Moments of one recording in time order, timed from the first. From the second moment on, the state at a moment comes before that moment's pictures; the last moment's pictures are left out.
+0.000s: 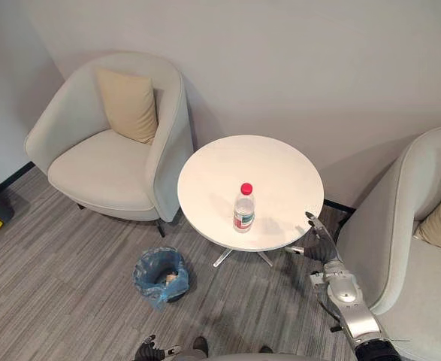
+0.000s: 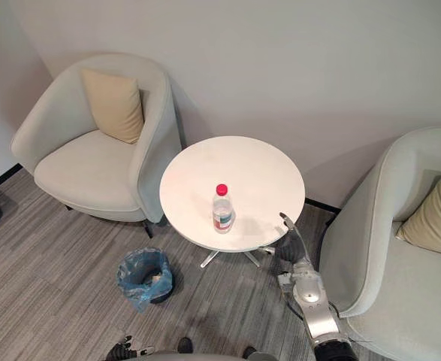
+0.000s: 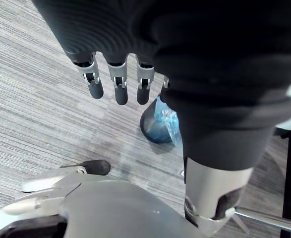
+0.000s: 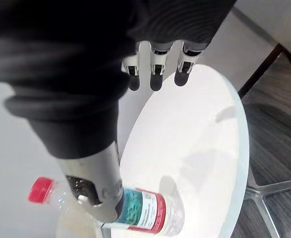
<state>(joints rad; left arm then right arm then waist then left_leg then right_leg) 0.15 0.13 0.05 1.07 0.11 -0.07 0.07 0.02 -0.26 0.13 0.28 -0.13 -0.14 -0.15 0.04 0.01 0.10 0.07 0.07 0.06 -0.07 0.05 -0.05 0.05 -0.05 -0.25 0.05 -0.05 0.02</state>
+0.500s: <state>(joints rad) 0.14 0.13 0.03 1.07 0.11 -0.09 0.07 -0.19 -0.27 0.22 0.46 -0.07 -0.13 -0.17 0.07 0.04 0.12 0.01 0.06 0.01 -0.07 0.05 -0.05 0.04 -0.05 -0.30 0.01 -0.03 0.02</state>
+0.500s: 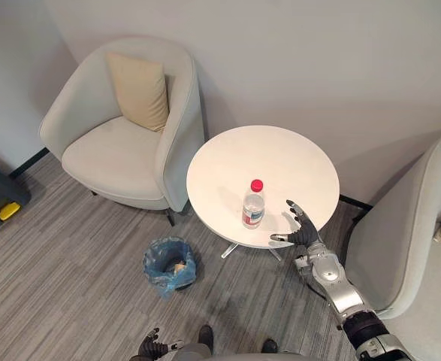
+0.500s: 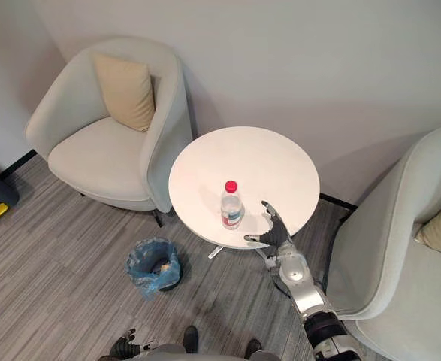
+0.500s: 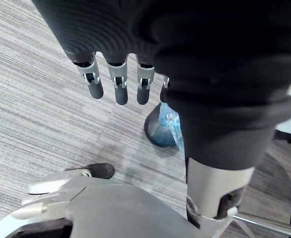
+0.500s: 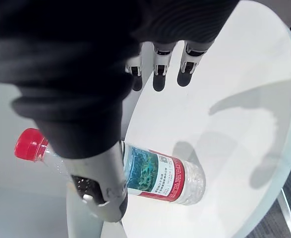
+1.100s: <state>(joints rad) 0.13 0.13 0.00 1.04 0.08 -0.10 0.09 -0.41 -0.24 0.24 0.62 0.00 -0.11 -0.22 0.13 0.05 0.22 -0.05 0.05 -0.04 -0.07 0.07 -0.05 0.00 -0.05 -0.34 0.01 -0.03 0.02</state>
